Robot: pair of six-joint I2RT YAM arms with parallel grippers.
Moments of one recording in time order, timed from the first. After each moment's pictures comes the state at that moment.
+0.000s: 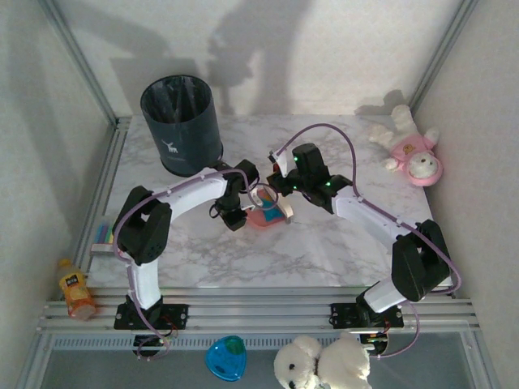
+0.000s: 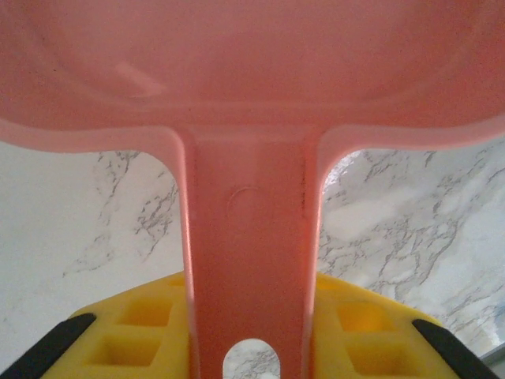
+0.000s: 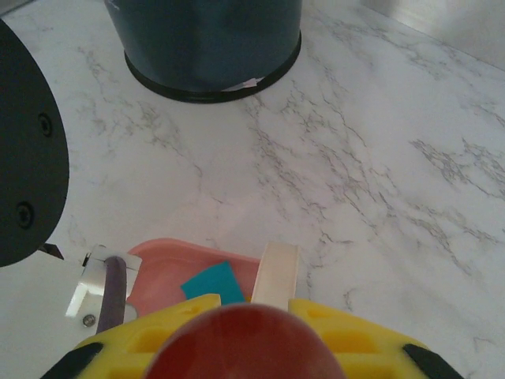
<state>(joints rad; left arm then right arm) -0.63 1.90 1.43 -1.09 0.04 0.29 0.61 1.51 1.10 -0.20 -0.16 -0.11</state>
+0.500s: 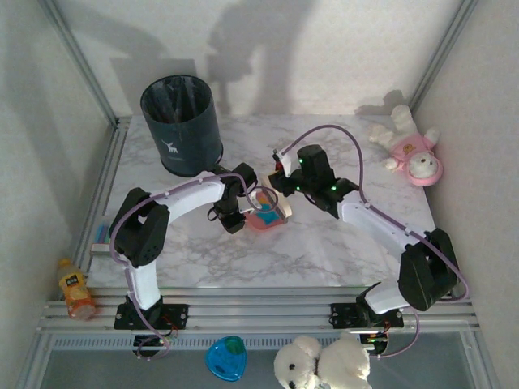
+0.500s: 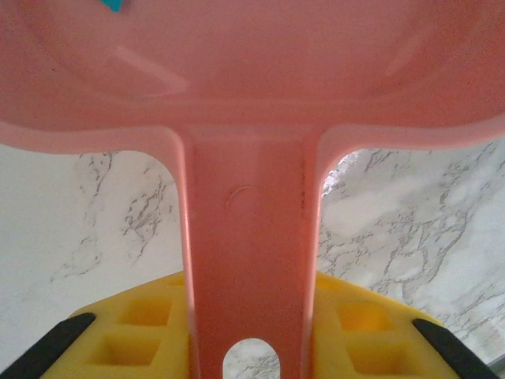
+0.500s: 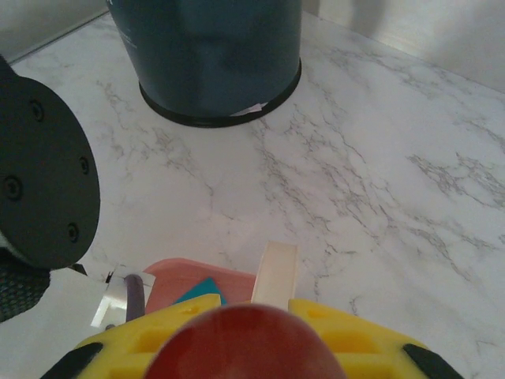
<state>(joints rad) -0.63 1.88 1.37 -1.04 0.04 0.32 0.61 1.43 1.06 -0.18 -0.16 -0.07</state>
